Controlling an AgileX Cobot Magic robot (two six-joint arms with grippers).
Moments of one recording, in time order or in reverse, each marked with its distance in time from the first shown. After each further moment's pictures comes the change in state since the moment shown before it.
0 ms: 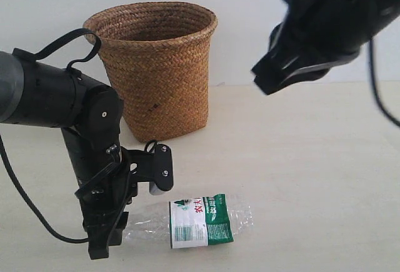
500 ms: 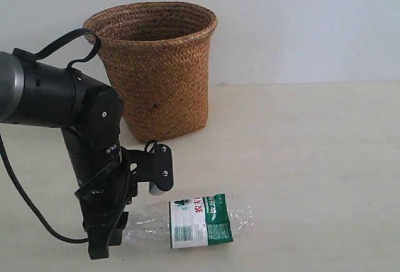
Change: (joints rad) left arm 0.000 0.000 0.000 0.000 0.000 0.000; right arm 0.000 -0.759 0.539 -0.021 -0.099 0.133
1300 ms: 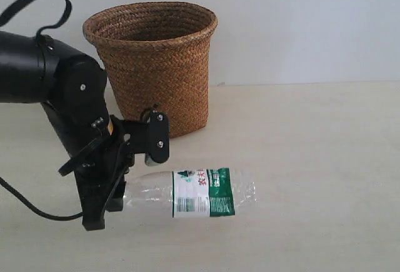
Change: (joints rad) left arm 0.000 -0.126 -0.021 0.062 -0.027 0.000; right arm 0.000 -0.261 0.361 0.099 -0.487 0.081
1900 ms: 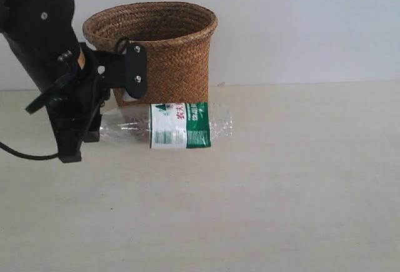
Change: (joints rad) left arm 0.039 -0.106 -0.157 0.222 0.116 -0.085; right arm 0.000 0.000 0.048 0.010 -0.084 -0.008
